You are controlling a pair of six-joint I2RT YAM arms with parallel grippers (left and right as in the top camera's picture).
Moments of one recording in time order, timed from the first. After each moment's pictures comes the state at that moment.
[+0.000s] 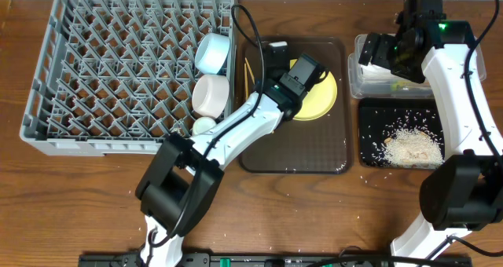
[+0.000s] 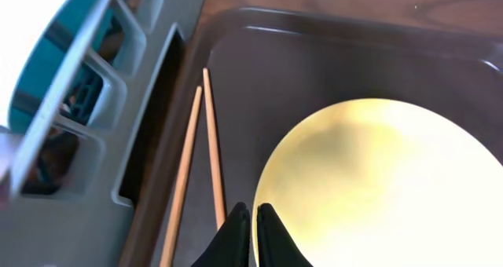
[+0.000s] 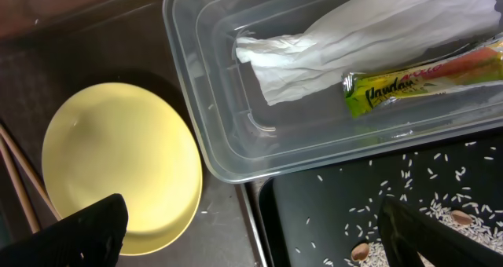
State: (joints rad) left arm -0.71 2.01 1.52 -0.50 -0.57 -0.69; right arm 0.01 1.88 1.76 -1.05 -0.03 0.36
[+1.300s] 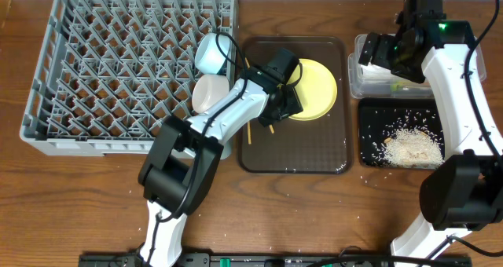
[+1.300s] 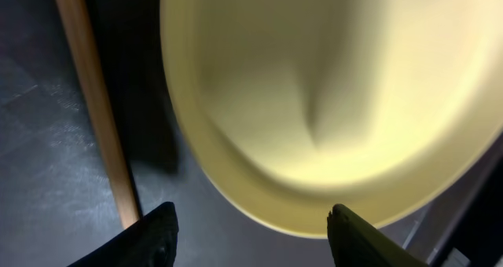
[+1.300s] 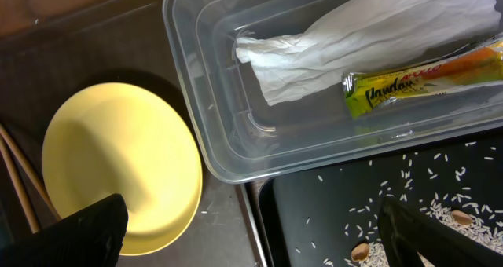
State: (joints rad) left arm -0.58 2.11 1.55 -0.68 0.21 -0.92; right arm 0.01 1.88 1.76 -1.05 -0.03 0.36
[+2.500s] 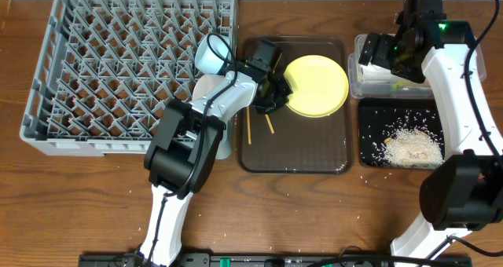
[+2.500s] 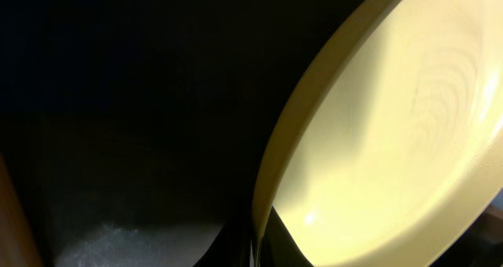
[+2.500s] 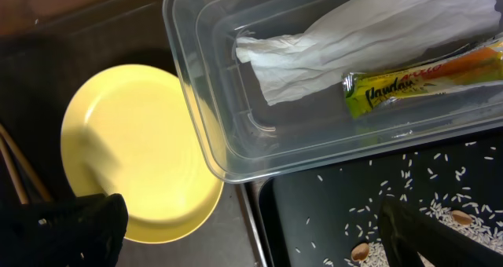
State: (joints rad) left arm -0.49 2.25 1.59 -0.50 0.37 -0.98; right arm 0.01 1.88 1.76 -1.05 -0.03 0.36
